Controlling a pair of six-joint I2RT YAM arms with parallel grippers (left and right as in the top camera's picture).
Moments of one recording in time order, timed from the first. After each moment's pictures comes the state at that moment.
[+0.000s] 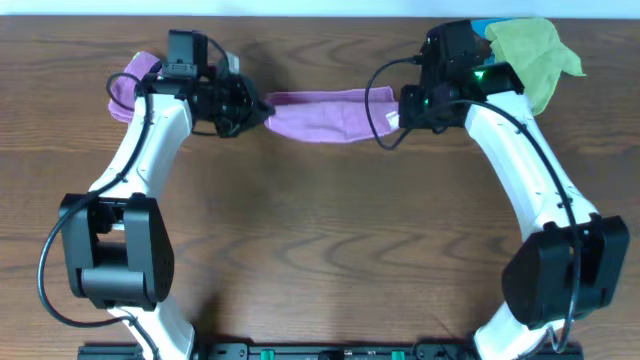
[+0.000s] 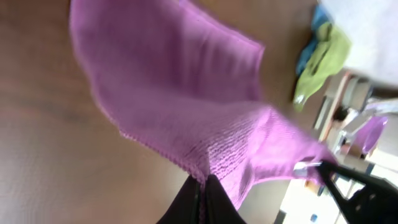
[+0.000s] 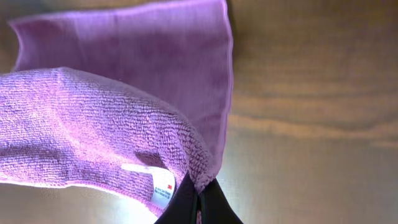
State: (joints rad) left arm -0.07 1.90 1.49 -0.75 0.72 -0.63; right arm 0.22 1.84 1.62 -0.96 -0.10 0.26
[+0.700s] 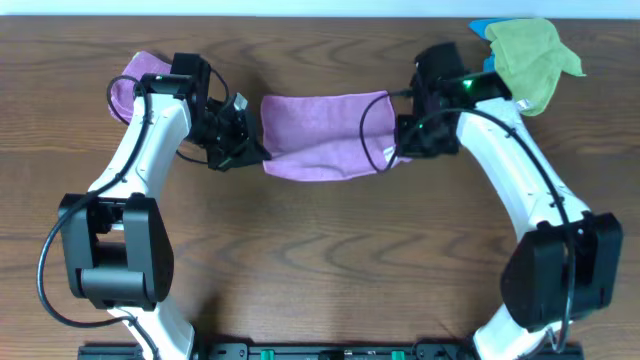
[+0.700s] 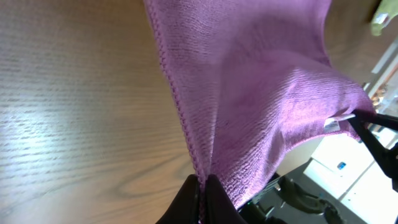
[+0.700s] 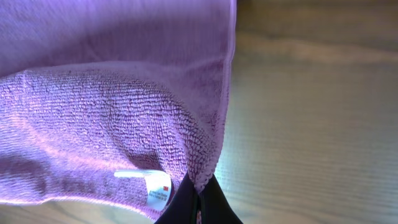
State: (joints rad) left arm -0.07 1.90 1.49 -1.14 0.70 -0.35; right arm 0.25 1.83 1.53 -1.09 -0.13 0.25
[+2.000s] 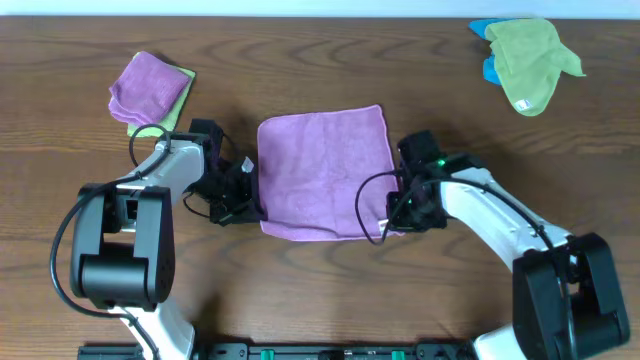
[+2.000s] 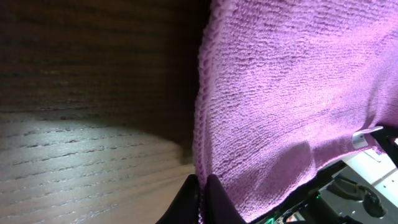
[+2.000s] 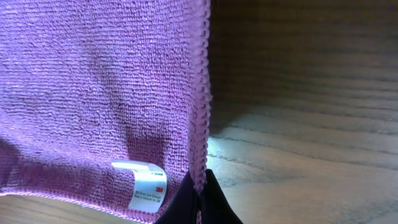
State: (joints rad) left arm -0.08 1.90 1.07 -0.92 0.63 -0.24; right arm 0.34 1.67 0.96 -0.84 -0.15 0.34
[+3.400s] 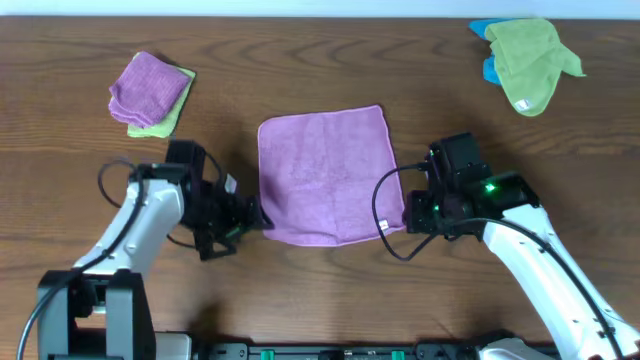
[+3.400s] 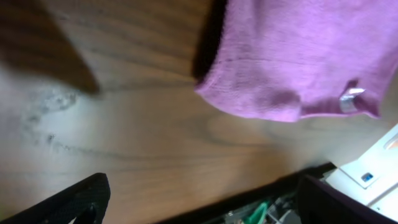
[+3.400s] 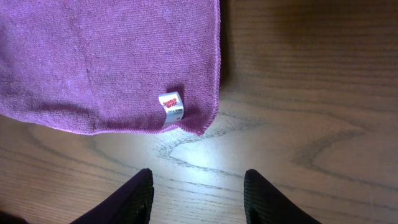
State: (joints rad) left arm -0.05 1.54 0.84 -0.94 0.60 -0.36; right arm 0.30 1.33 0.96 -0.97 -0.14 0.36
